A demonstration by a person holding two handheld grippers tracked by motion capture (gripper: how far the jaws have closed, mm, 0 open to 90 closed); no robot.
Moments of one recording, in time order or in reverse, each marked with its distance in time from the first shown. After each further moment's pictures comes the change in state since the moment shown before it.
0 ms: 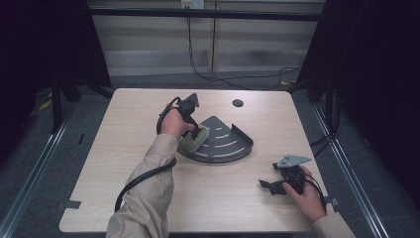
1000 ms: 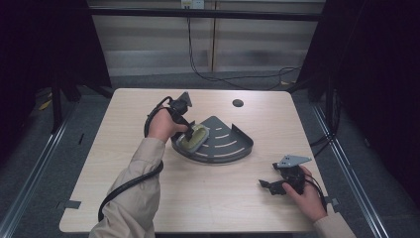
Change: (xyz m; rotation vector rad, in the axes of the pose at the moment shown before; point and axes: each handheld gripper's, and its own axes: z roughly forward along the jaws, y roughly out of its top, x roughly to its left) left arm 0.004 -0.028 -0.031 -0.024 -0.035 -0.002; right arm 0.000 0.000 0.000 0.000 0.000 0.000
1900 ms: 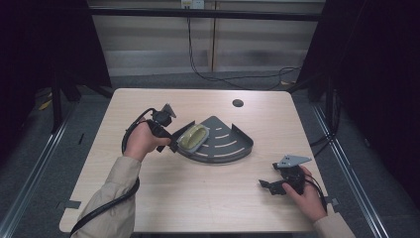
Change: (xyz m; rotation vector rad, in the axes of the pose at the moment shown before) left arm 0.015 -0.062 -0.004 -0.039 -0.032 0.016; right arm 0.000 0.000 0.000 0.001 0.000 0.002
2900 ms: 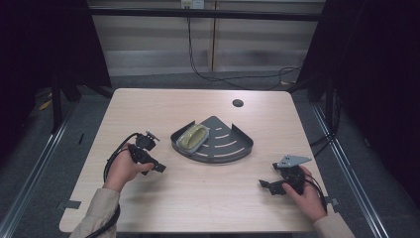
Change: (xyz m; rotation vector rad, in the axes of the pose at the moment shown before) left arm 0.022 -0.078 0.038 -0.111 -0.044 0.049; right arm 0.000 0.000 0.000 0.001 0.000 -0.002
